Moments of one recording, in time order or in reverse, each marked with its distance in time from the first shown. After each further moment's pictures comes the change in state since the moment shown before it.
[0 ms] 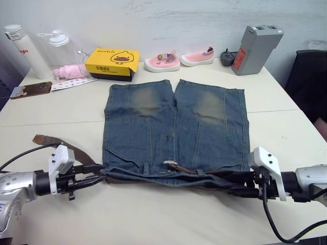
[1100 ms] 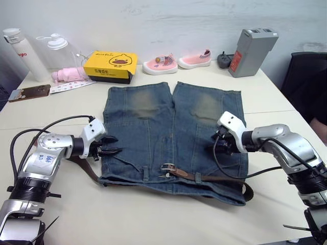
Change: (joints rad) left arm -0.624 -0.045 -0.481 0.481 0.292 -0.150 0.142; right arm -0.722 0.170 0.552 0.528 -0.288 0.058 -0.286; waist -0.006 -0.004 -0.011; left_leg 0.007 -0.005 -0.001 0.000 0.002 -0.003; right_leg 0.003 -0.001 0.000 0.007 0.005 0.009
